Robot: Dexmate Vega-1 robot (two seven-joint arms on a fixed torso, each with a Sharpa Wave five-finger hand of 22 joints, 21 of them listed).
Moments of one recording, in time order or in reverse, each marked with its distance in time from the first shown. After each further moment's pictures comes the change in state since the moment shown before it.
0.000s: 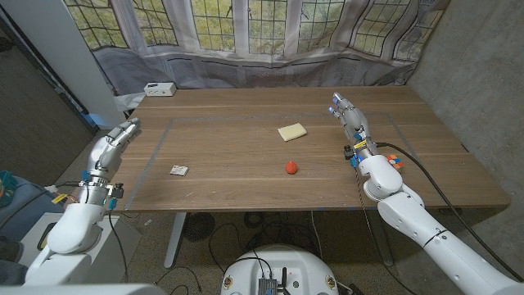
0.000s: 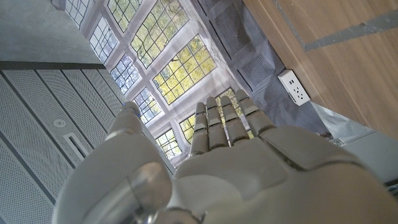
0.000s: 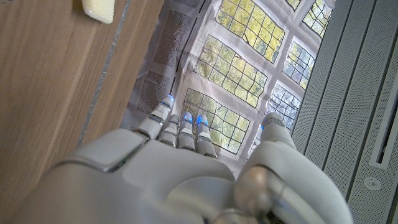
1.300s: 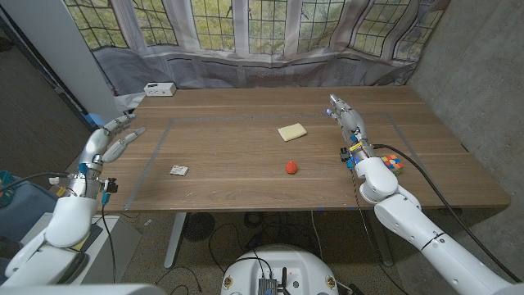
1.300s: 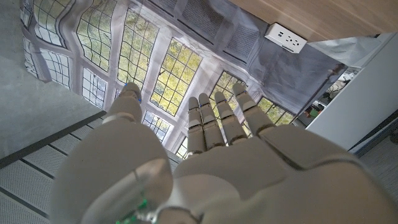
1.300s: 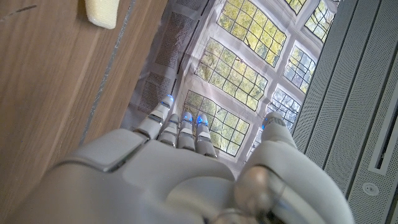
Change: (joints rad) left arm 0.041 0.000 -0.118 -0.107 0.471 0.143 0.262; left_hand 0.190 -0.037 0.052 -0.038 0.005 0.074 -0.044 0.006 0.000 0.077 -0.084 0.000 0.000 0.068 -0.061 0.000 -0.003 0.052 -0.018 -0.007 0.000; right arm -0.010 0.013 -0.013 -0.020 -0.040 -0.016 -0.032; right_hand 0.005 -0.005 0.000 0.000 0.000 0.000 0.000 0.000 0.000 0.000 0.000 0.000 0.000 0.004 0.004 0.000 0.000 0.000 0.007 0.000 0.000
